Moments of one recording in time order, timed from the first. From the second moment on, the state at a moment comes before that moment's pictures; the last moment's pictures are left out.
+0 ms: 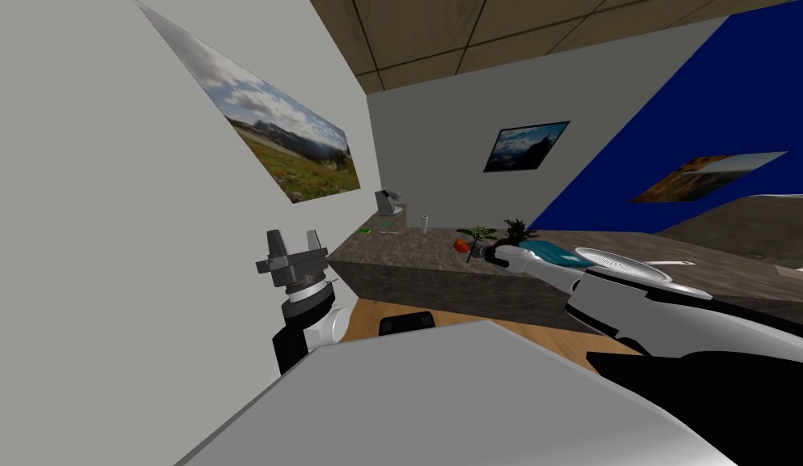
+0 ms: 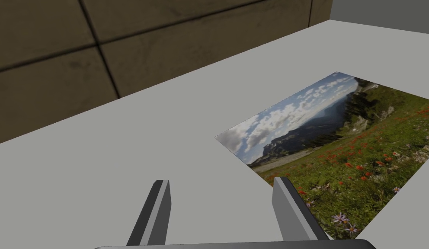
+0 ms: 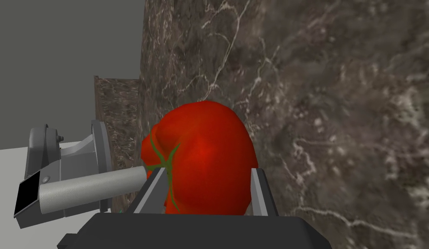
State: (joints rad) left arm 0.49 -0.02 -0.07 -2.40 0.08 -0.60 0.09; right arm -0.43 -1.08 0.74 -0.79 0.69 -0.26 1.33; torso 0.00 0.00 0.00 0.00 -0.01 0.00
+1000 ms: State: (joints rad) left arm 0.49 -0.02 -0.07 -2.40 0.08 -0.60 0.09; right arm -0.48 -1.07 0.77 -0.81 0.92 -0.21 1.08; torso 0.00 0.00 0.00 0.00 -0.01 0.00
